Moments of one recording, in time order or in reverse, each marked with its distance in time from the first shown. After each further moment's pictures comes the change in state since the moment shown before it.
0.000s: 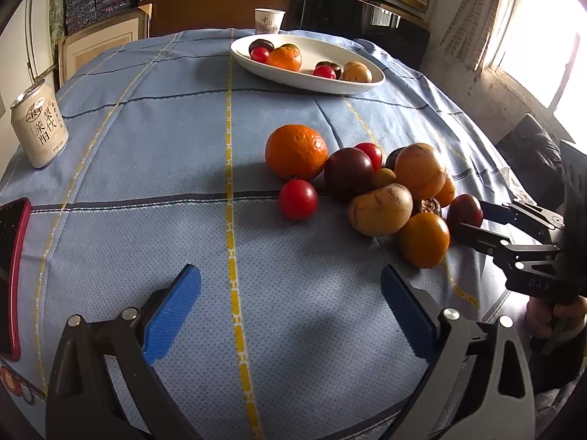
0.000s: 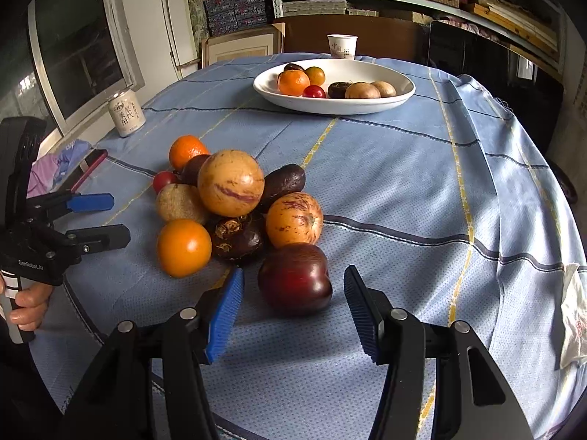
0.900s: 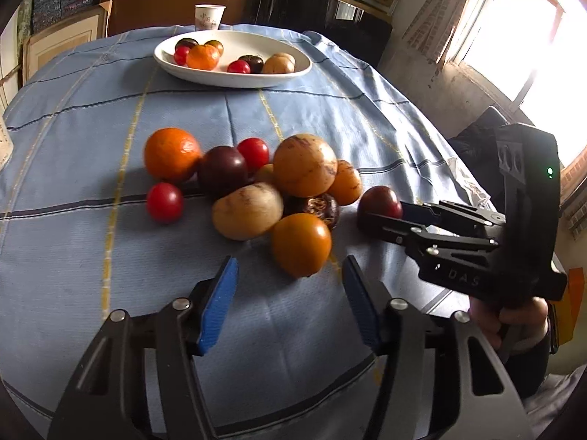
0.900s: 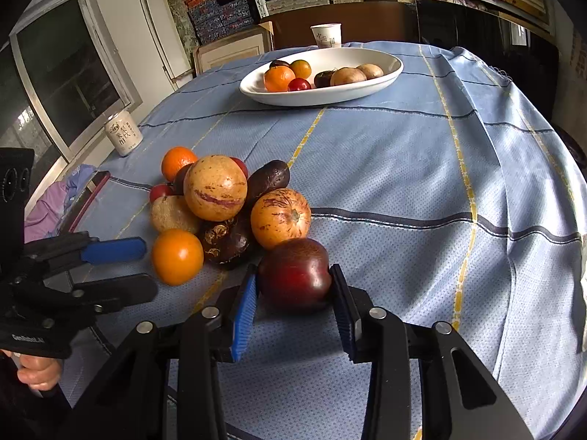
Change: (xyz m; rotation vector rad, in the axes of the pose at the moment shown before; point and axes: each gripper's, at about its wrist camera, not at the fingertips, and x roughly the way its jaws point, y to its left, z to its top) left arm 0.004 -0.071 0.006 0.026 0.029 -0.156; right arm 0.004 -0.021 -0.001 0.125 0.014 0.082
